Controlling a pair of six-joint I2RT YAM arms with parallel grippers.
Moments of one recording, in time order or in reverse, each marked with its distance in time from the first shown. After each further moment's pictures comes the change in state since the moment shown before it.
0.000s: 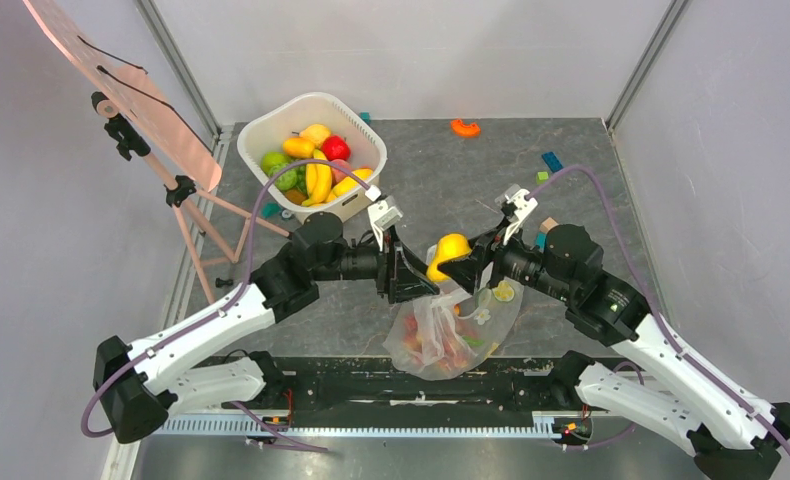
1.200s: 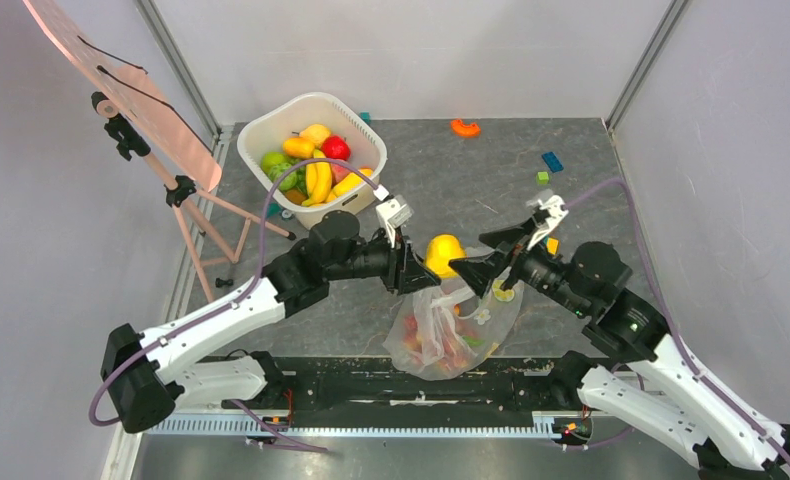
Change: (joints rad) left arm -0.024 0.066 0.018 -0.058 -0.134 0.021; right arm -0.002 -0.116 -0.059 0.078 0.059 0.048
